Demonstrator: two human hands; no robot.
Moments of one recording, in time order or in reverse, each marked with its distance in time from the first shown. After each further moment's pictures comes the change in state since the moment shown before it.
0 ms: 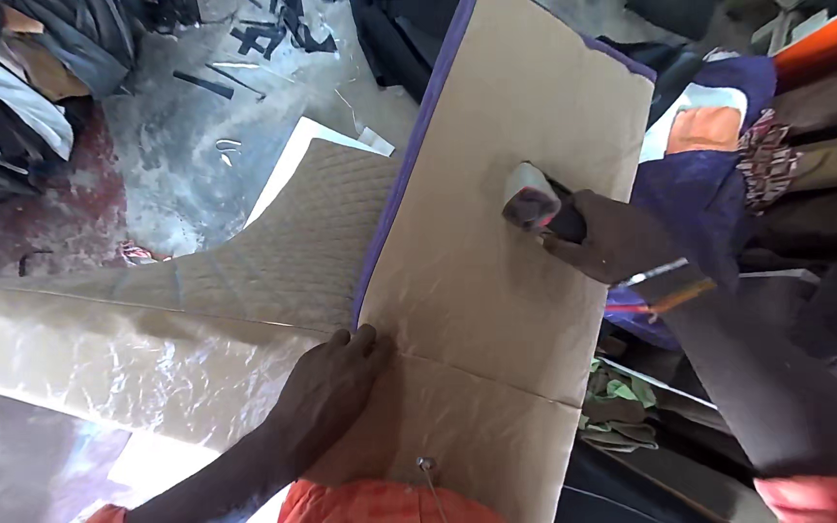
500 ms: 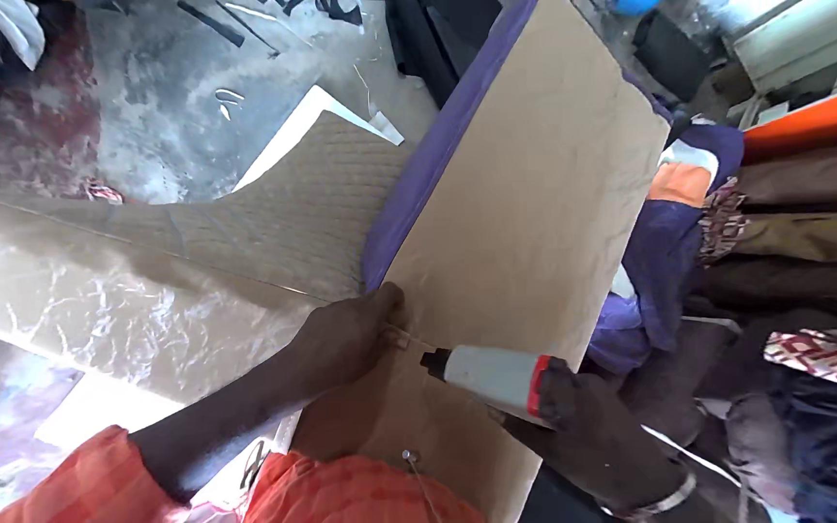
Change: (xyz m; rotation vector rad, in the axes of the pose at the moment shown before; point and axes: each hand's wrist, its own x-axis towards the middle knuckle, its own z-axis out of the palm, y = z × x) left_hand 0.019 -0.022 -0.011 -0.488 -0.215 -0.174; right_hand -0.165 -0.140 0.013 0.281 -0.079 -0.112
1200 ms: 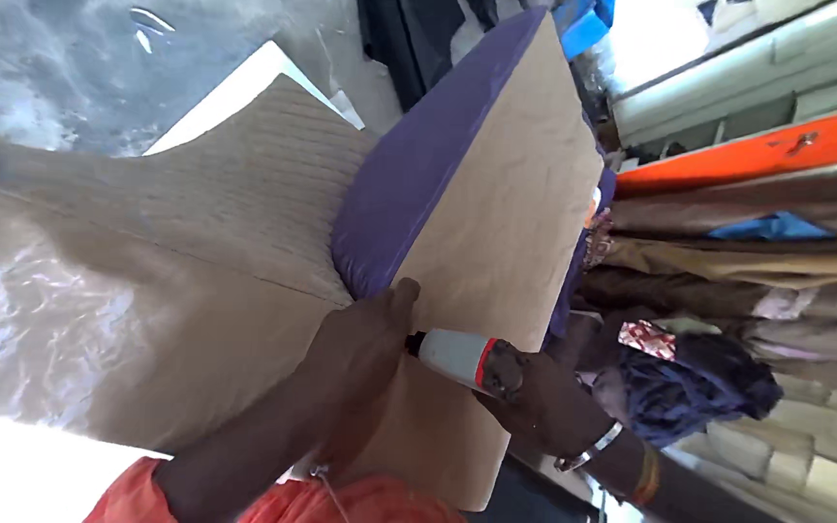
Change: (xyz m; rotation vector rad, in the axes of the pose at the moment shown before) left_hand -0.007 -0.003 0.012 -0.084 0.155 0.069; right_hand 0.040 -0.068 0.012 -0.336 -0.319 0.294
